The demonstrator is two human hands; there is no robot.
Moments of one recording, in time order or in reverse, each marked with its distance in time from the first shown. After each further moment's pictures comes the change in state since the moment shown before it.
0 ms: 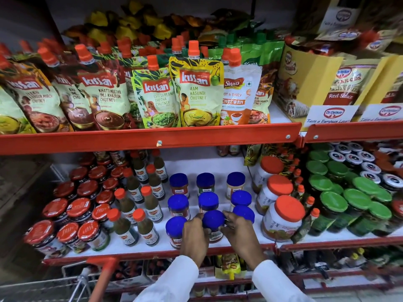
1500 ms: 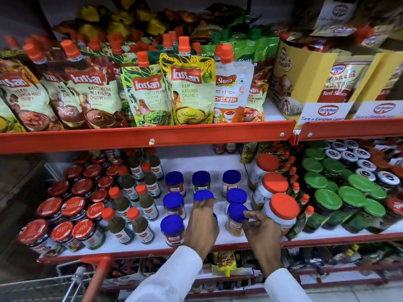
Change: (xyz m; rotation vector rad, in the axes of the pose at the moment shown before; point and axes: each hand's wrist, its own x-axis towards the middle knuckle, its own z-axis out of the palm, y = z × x) left_hand -0.001 0.051 -0.015 0.118 0.021 0.198; right_hand -0.022 0.020 -0.046 0.039 0.418 0.055
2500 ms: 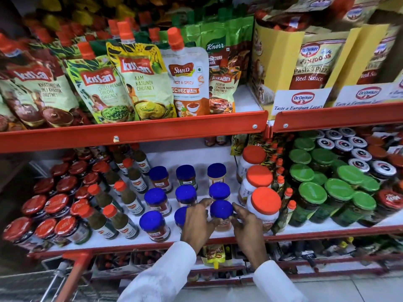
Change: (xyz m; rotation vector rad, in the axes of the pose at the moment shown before) left_hand 0.015 0.018 0.064 -0.199 -0.081 -0.116; right_hand 0.025 0.043 -0.005 0.036 -0.204 -0.013
